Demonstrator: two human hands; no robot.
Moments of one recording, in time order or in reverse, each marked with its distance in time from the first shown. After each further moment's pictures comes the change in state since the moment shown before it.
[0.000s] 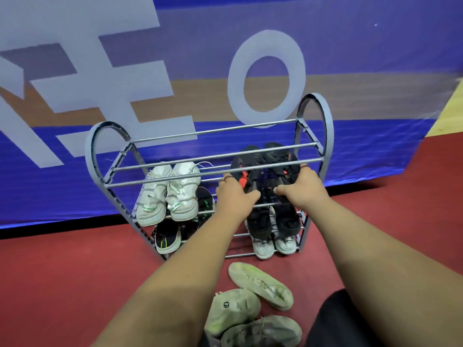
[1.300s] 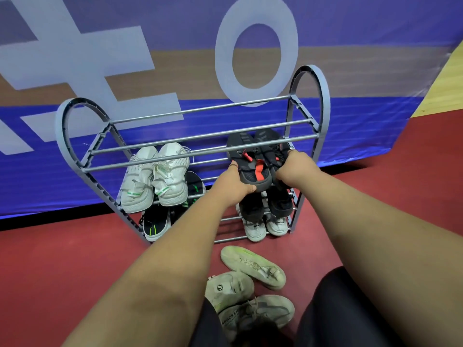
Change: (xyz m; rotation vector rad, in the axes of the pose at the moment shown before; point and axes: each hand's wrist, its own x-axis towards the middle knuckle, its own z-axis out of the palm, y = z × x) left_hand 0.028 -0.029 0.023 -0.057 -0.350 0.044; right_hand 0.017 0.000 0.010 -0.331 -0.114 0.053
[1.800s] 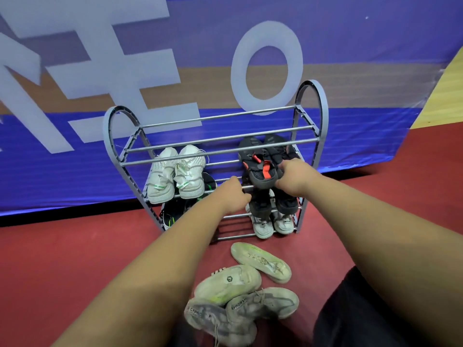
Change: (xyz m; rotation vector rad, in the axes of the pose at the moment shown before) left_hand -0.096 0.011 -0.034 0.340 -0.045 0.016; right_hand -0.063 -0.006 -0.014 -0.187 -0.087 -0.280
